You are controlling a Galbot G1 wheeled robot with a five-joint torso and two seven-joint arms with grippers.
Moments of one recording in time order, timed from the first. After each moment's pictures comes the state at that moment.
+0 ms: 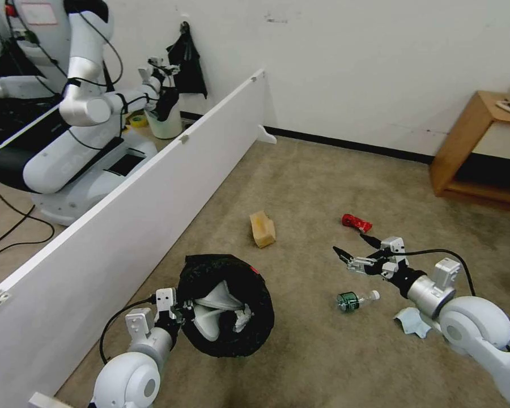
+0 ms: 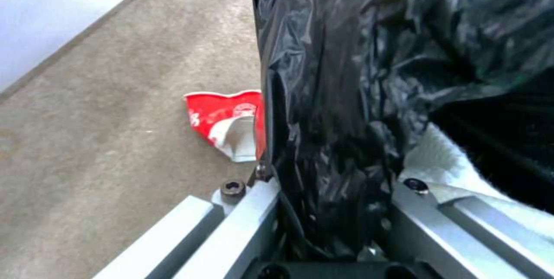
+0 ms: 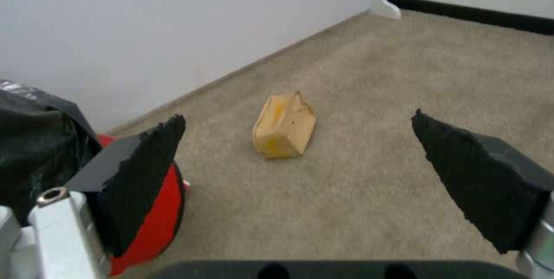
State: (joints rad) left arm 1.51 -1.28 -0.45 -2.09 -0.58 0.50 -0.20; right arm -1.31 0.60 0.39 1.91 0.91 -0.06 -0.17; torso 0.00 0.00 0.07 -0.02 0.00
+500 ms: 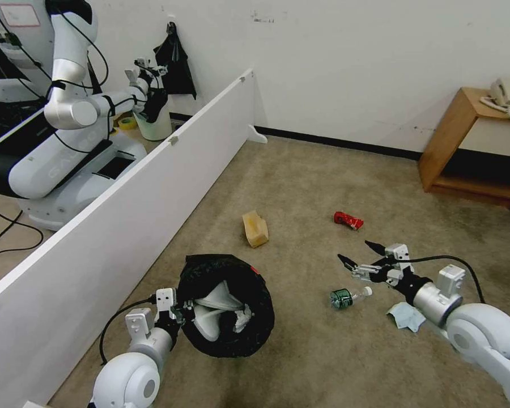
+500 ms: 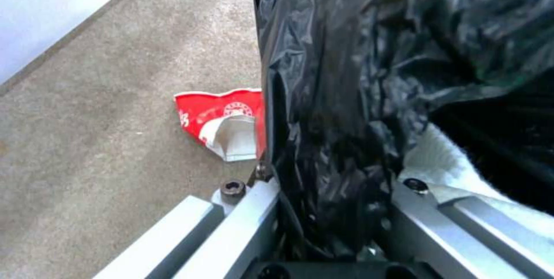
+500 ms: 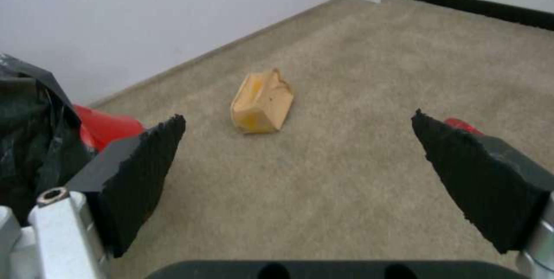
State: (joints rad) left arm 1.50 -1.27 -0.43 -2.09 -0.58 0.50 -0.20; right arm -1.43 0.58 0.49 1.94 0.88 -0.08 -0.16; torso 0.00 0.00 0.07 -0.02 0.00
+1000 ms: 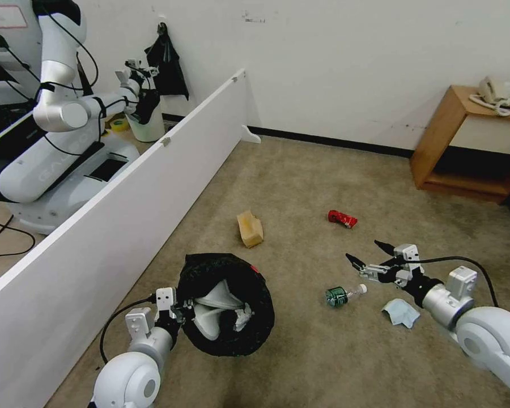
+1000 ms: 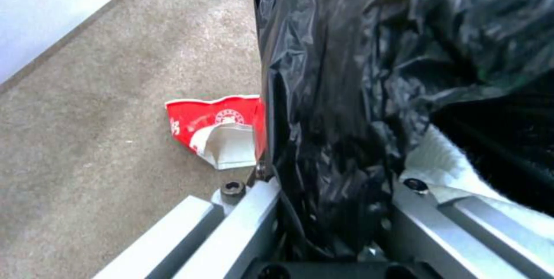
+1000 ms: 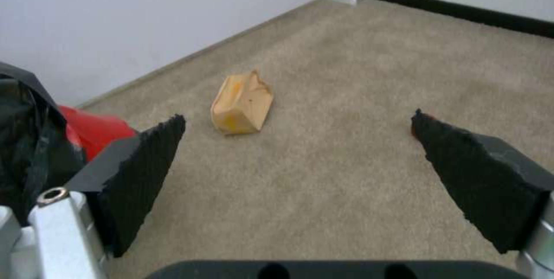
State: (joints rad) left arm 1.50 -1.26 -0.43 -2.09 -0.59 0.49 -0.22; right arm -1.46 0.59 0.52 1.96 0.87 -0.09 -0.12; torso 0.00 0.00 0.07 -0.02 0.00
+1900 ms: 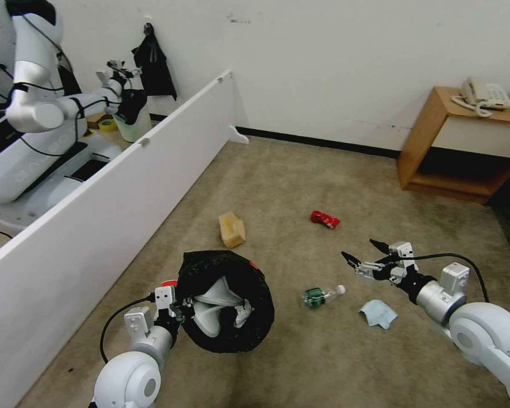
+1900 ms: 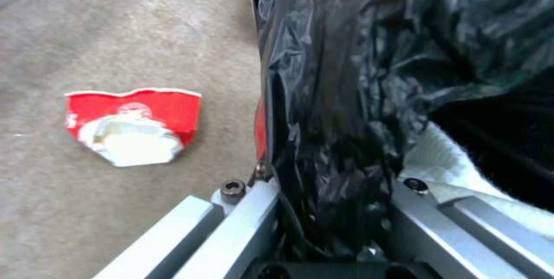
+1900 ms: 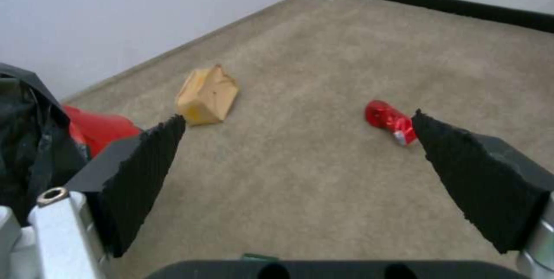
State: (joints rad) left arm 1.50 -1.28 -0.44 -2.09 -0.59 0.48 -0.22; right arm -1.40 0.59 0.47 1.94 0.90 -0.09 -0.13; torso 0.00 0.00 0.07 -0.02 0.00
